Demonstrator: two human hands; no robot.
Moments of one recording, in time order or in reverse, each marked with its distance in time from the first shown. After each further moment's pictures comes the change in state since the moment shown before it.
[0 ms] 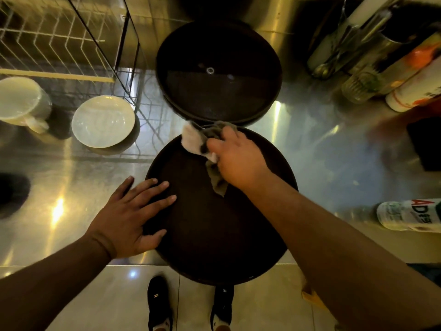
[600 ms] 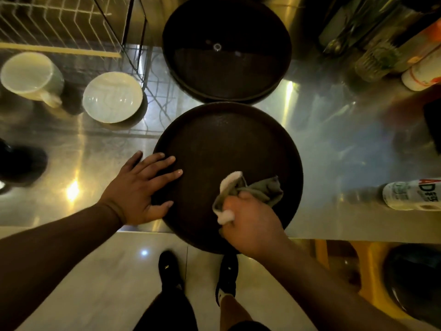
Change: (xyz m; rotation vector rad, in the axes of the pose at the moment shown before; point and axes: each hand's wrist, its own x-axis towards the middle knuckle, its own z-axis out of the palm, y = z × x) left_hand 0.003 0.007 -0.010 0.007 -0.054 -0.026; right_hand -0.153 -0.066 -0.005 0.332 -0.350 0.276
